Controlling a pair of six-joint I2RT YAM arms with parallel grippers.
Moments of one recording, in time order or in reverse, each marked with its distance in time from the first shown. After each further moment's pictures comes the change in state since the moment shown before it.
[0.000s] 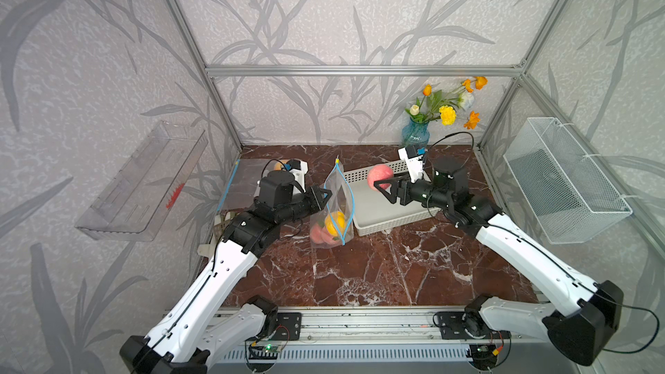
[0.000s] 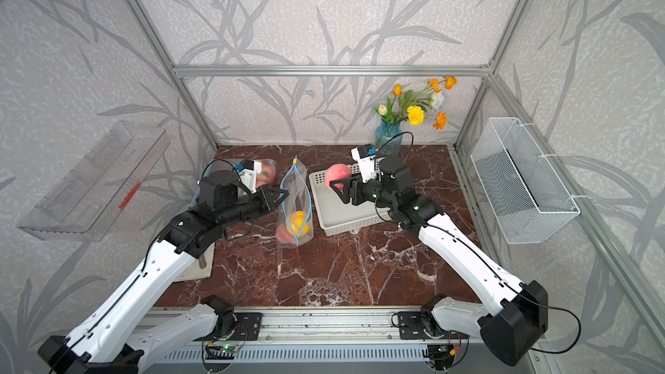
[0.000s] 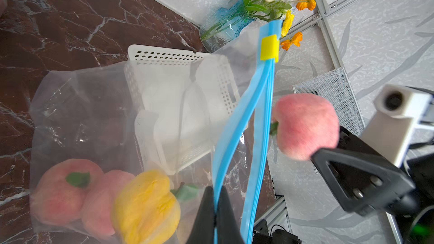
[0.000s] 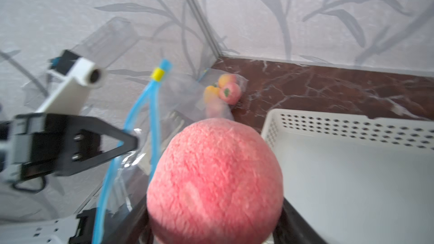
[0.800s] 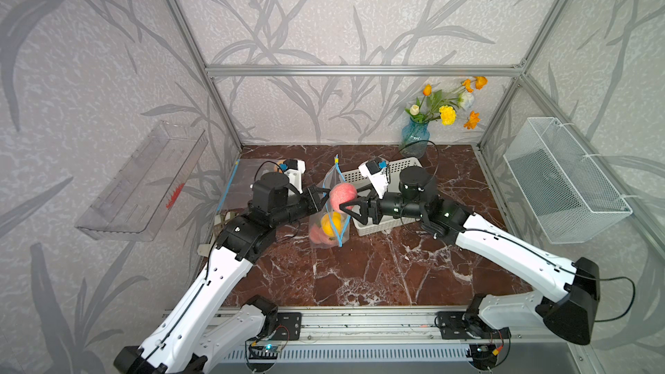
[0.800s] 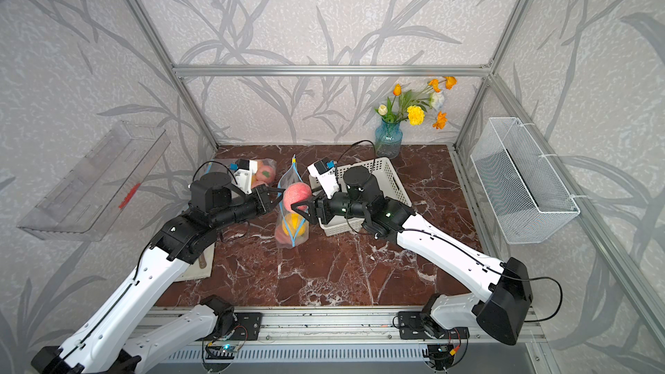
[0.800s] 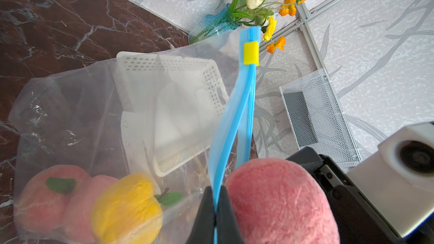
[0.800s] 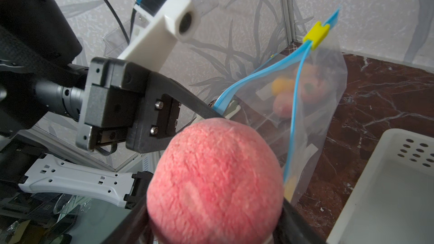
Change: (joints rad) left arm 0.000 -0.049 -0.001 0.005 0.014 -0.001; right arm 0.236 0.148 0.090 0.042 -0.016 -0.038
